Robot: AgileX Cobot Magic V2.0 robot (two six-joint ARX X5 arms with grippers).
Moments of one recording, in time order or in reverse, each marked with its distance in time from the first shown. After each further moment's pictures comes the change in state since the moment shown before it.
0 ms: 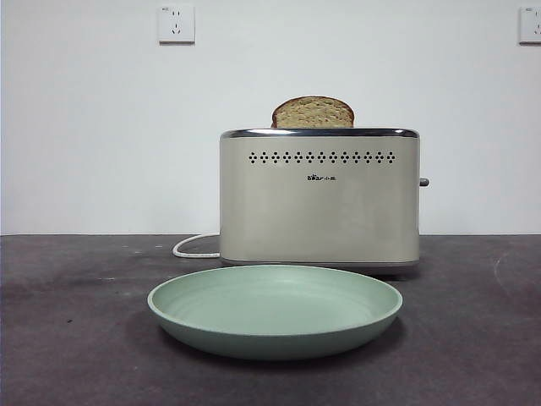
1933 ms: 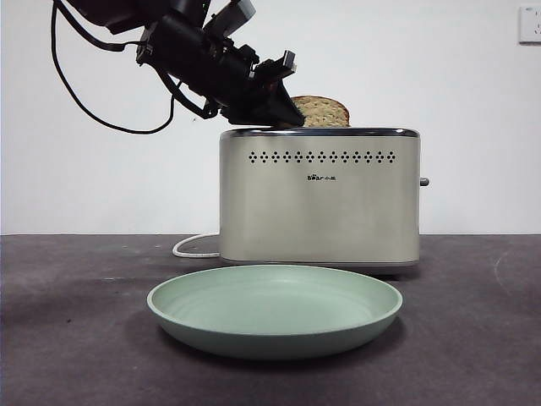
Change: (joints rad) left arm -0.425 0.965 0.440 0.449 -0.291 0.121; right arm 0.006 0.056 0.000 0.000 0.000 0.000
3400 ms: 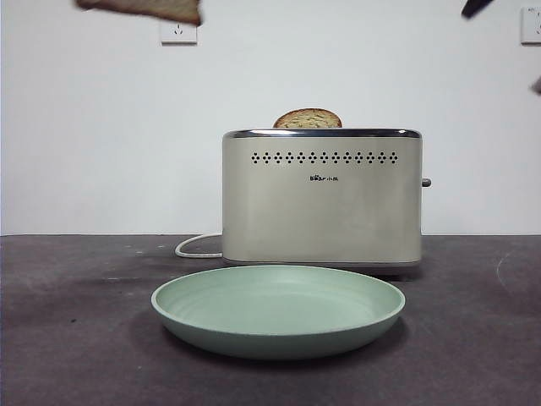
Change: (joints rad) left arm 0.069 -0.927 -0.191 -0.629 -0.233 -0.040; right arm 0.000 0.132 0.000 0.081 0.000 0.041
